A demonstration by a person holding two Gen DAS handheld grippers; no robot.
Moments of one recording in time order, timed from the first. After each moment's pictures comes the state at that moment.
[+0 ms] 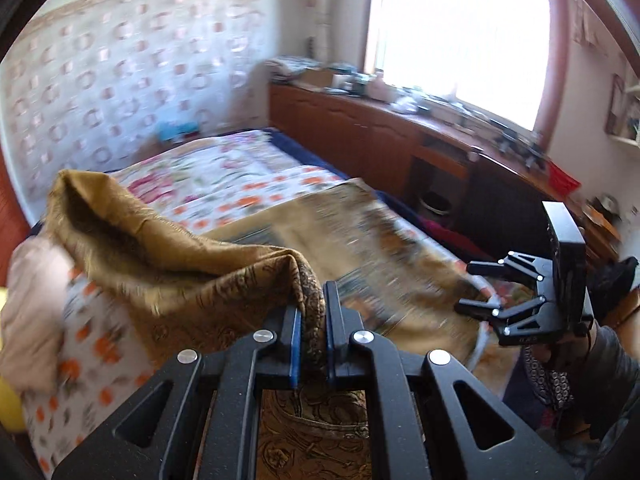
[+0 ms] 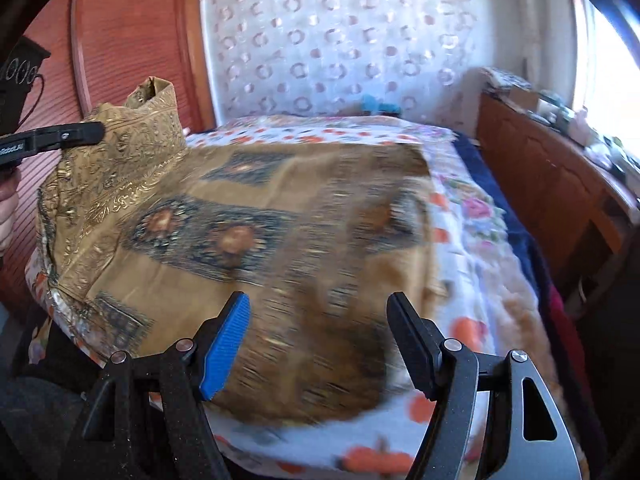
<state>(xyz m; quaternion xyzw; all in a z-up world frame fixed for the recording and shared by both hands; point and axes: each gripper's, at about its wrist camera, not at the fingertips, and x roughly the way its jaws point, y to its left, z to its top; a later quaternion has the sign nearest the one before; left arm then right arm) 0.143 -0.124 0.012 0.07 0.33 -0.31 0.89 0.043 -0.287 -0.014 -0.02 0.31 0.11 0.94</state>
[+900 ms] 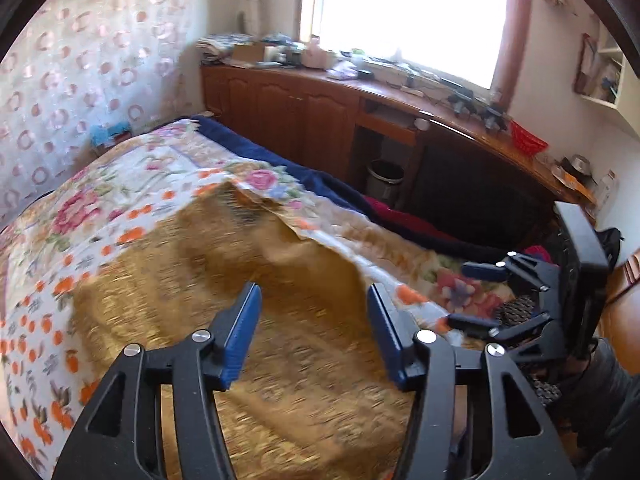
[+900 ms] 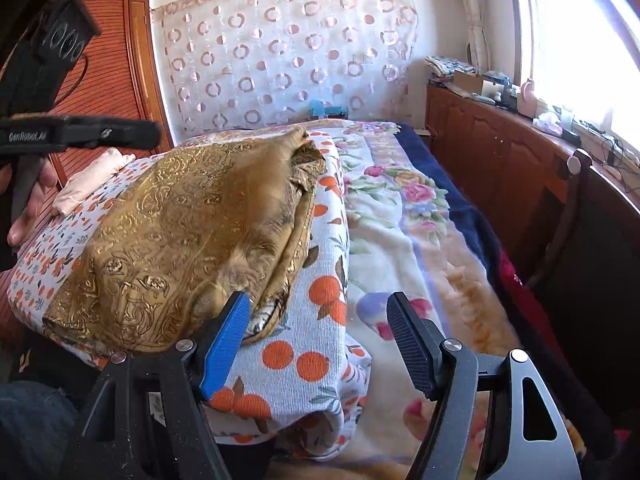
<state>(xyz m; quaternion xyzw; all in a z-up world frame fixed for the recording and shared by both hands) 0.164 -0.234 0.012 0.11 0.36 -0.37 0.85 0.006 -0.347 -0.011 0.02 0.30 0.04 0.95</state>
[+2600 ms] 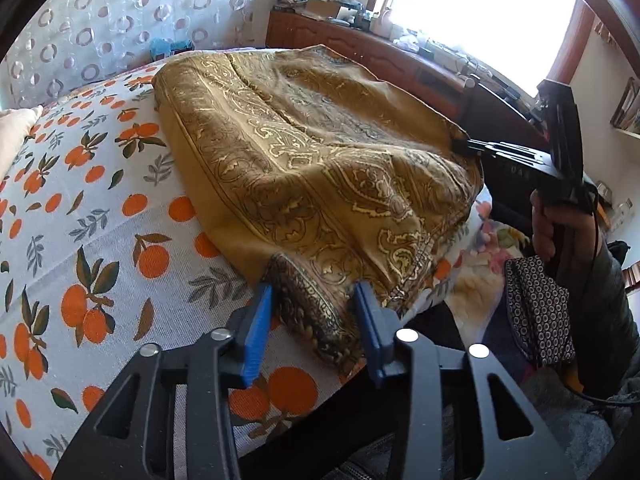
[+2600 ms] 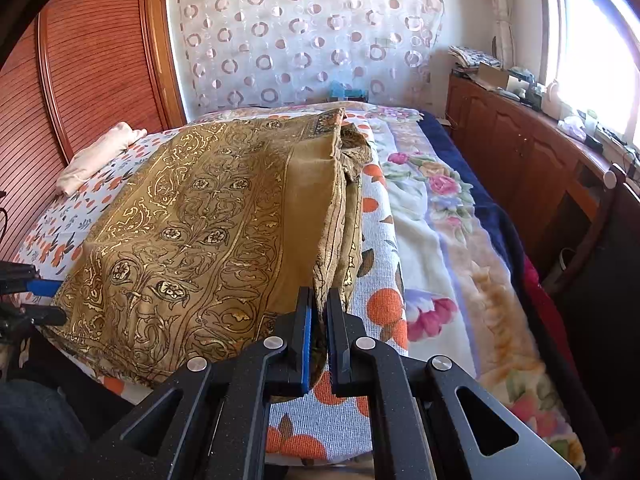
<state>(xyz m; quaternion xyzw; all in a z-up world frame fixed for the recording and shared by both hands) 0.064 -0.111 -0.095 0.04 0.45 -0.30 0.84 0.041 -0.326 -0.025 -0.01 0.34 0.07 0.94</state>
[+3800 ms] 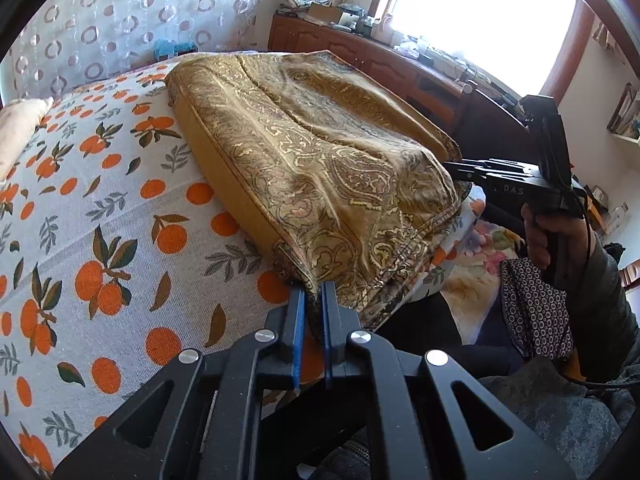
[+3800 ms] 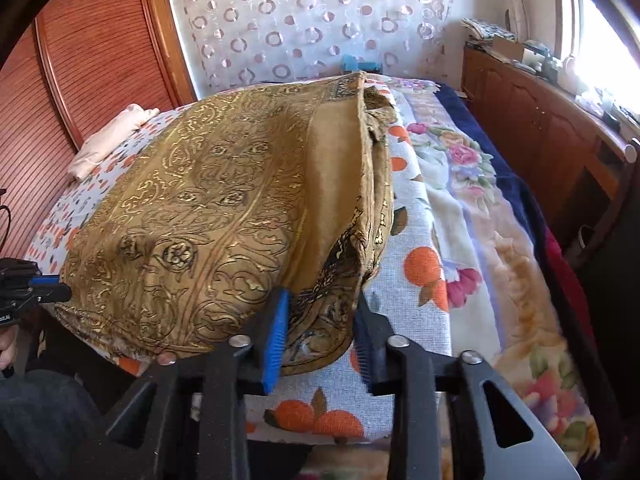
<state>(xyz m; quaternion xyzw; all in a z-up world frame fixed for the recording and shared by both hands) 0.053 -0.093 -0.092 0.02 0.44 -0.30 0.84 0.046 -0.320 -0.033 0.01 0.38 0.10 0.92</state>
